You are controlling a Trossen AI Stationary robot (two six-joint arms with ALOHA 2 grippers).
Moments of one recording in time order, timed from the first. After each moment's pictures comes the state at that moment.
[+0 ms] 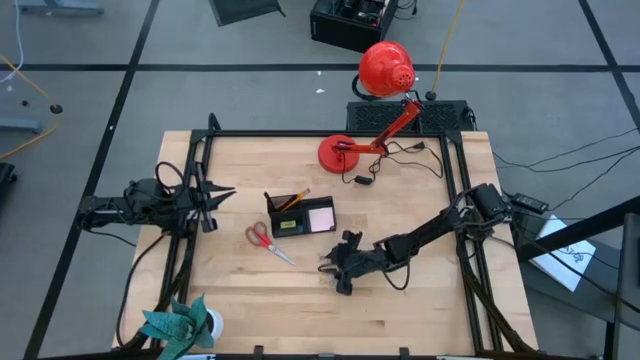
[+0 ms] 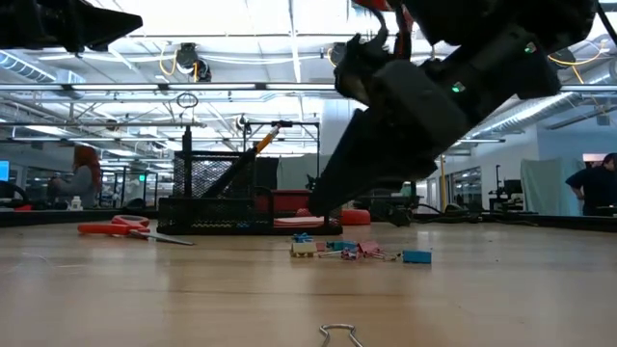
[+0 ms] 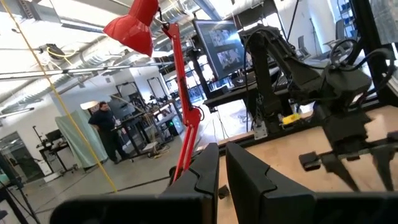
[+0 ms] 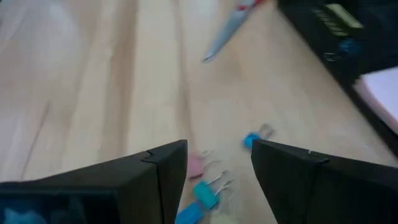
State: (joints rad) left arm -0.05 0.02 0.23 -0.03 -0.19 0.43; right arm 0.37 1.91 0.90 0.32 0.31 0.37
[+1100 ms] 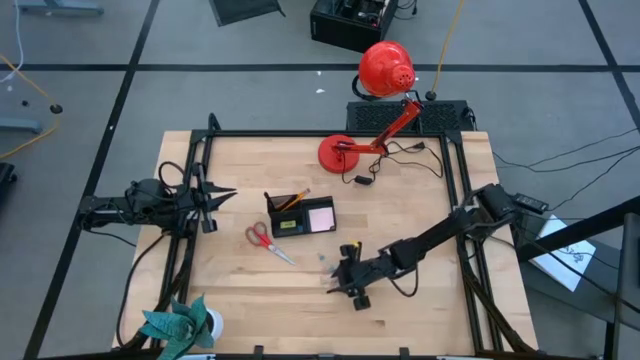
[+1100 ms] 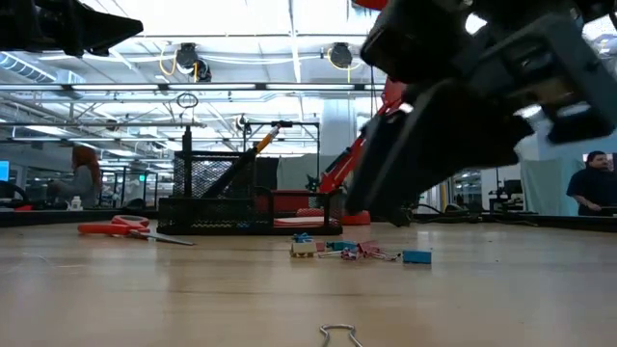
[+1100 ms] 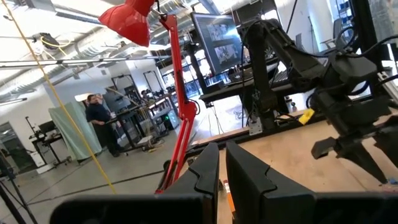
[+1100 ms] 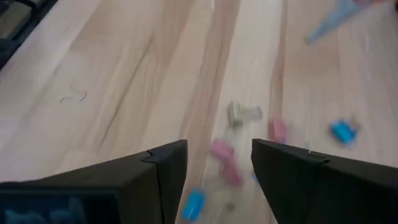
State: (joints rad) left arm -0.05 0.02 0.23 -0.06 -0.18 0.40; right arm 0.43 1.85 0.90 0.20 0.13 0.17
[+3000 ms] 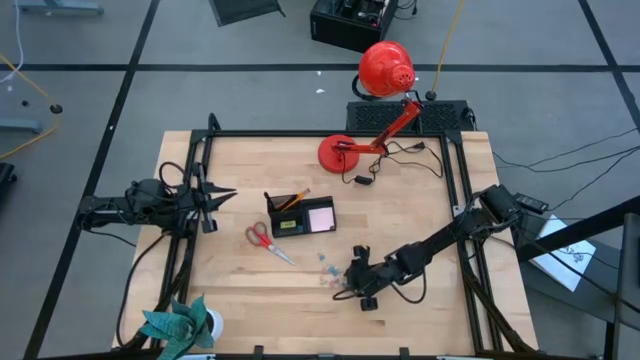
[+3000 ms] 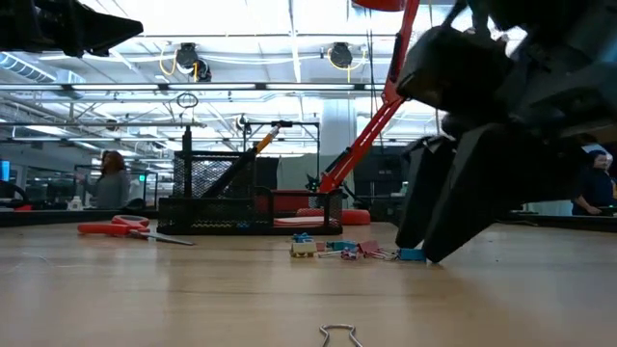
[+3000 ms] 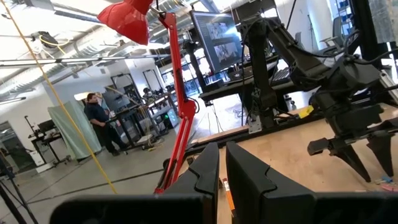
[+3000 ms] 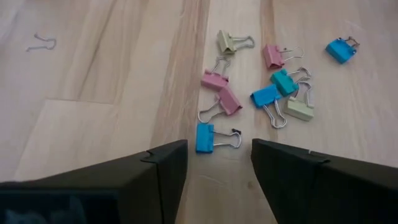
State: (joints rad) left arm -0.05 0.02 0.23 -0.07 -0.18 0.40; right arm 0.48 1.84 0.83 0.14 0.23 0.31
